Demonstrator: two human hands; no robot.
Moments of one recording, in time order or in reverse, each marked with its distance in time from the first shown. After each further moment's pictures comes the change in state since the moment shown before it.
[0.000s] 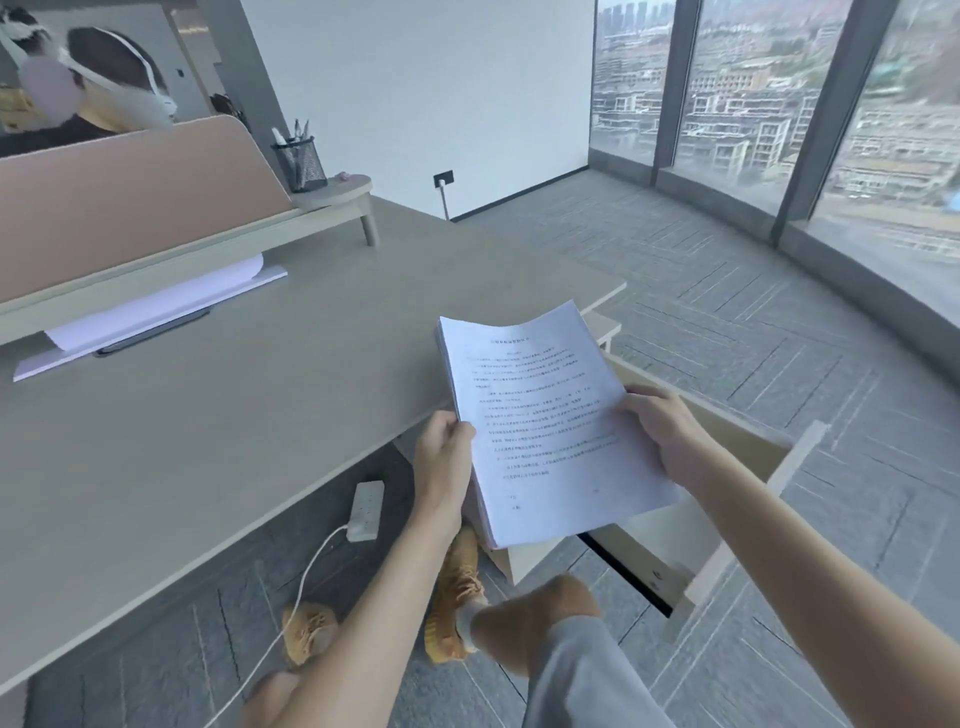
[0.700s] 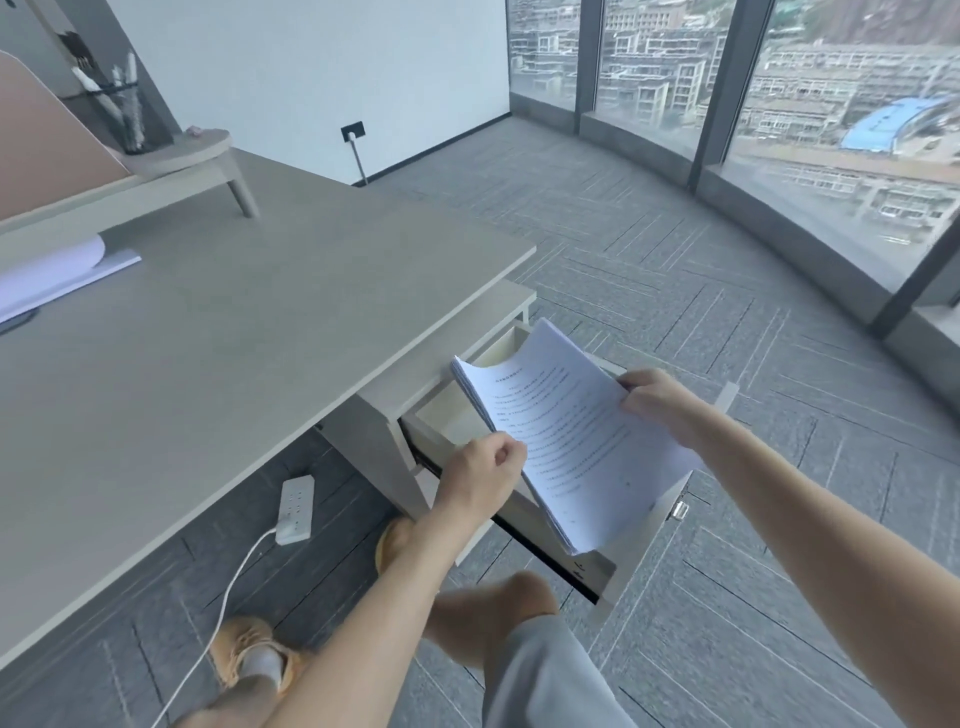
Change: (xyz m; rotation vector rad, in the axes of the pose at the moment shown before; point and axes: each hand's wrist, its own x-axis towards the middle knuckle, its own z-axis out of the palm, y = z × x) left_hand 0.025 -0.055 0.132 0.662 -0.498 0.269; right_hand 0.081 0.041 -0.113 -0.478 0.046 0.077
